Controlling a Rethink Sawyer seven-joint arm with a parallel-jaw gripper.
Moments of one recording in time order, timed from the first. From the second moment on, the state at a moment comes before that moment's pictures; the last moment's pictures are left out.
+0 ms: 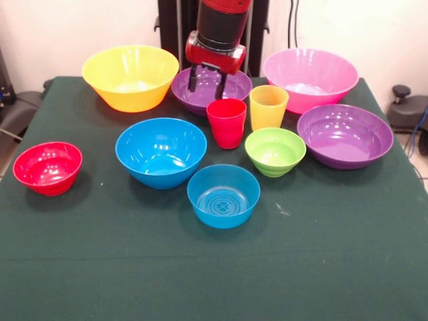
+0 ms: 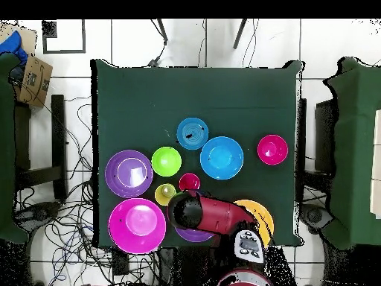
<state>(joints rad) -0.18 -0.60 -0.18 2.00 -0.09 0.19 1.85</state>
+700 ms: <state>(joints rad) -0.19 -0.60 -0.16 2.00 -0.08 0.19 1.85</state>
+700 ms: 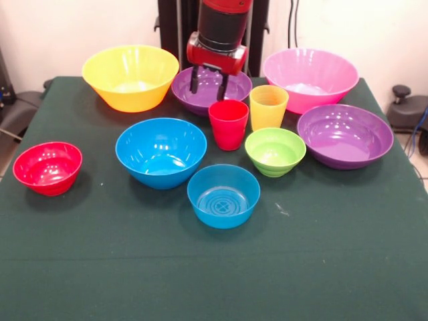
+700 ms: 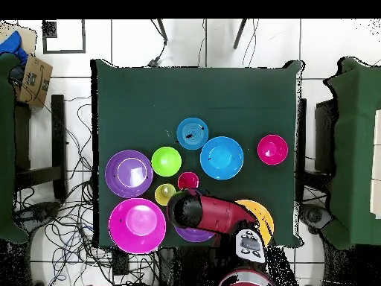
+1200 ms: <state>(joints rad) -0.24 -0.61 -0.10 2.00 -0.06 0.19 1.85</state>
